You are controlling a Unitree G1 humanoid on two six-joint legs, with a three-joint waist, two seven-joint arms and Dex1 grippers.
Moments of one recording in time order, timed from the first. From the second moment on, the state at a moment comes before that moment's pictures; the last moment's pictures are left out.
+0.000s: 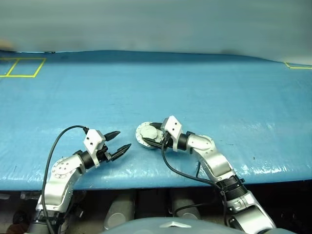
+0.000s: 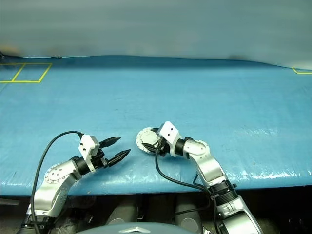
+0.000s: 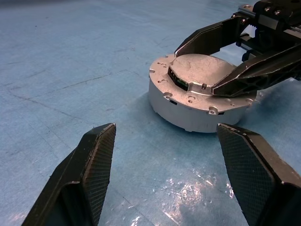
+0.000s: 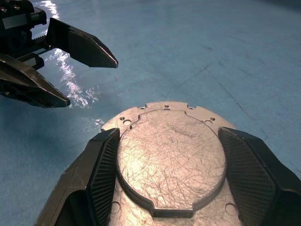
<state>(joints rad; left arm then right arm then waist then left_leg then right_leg) 0.11 0.47 0.01 -0.13 -0.33 0.10 -0.82 -0.28 -0.28 0.31 0.02 0.13 0.21 0.77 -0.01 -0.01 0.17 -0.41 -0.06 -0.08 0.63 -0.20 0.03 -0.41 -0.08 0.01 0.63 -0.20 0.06</state>
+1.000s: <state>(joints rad) 0.13 0.46 0.01 -0.13 -0.33 0.10 -0.81 -0.31 -0.30 0.32 0.05 0.12 0.20 0.81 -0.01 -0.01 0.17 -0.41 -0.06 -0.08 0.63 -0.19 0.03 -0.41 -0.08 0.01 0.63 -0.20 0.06</state>
